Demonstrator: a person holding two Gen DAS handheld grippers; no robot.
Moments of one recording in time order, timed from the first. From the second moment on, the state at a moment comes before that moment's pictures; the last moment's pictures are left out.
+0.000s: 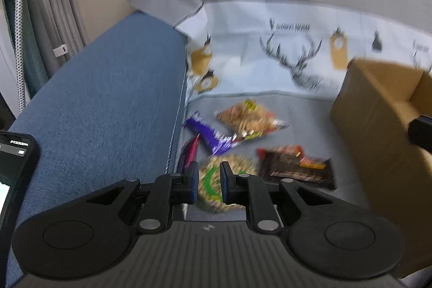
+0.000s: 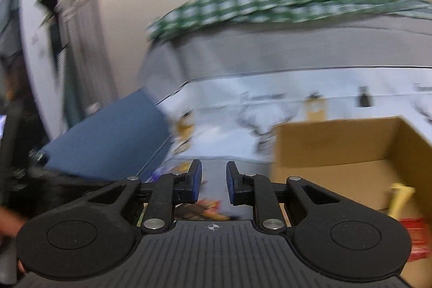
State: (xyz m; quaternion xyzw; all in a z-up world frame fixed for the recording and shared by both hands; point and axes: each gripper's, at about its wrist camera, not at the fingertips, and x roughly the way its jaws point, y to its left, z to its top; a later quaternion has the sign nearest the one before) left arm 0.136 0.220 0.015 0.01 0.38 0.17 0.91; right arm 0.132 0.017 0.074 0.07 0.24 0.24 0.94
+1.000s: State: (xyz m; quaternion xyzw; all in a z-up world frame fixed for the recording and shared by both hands) left arm 0.174 0.225 -0.055 0.11 0.50 0.19 0.84; right arm 0.243 0.130 -0.044 -0.06 0.42 0.24 0.87
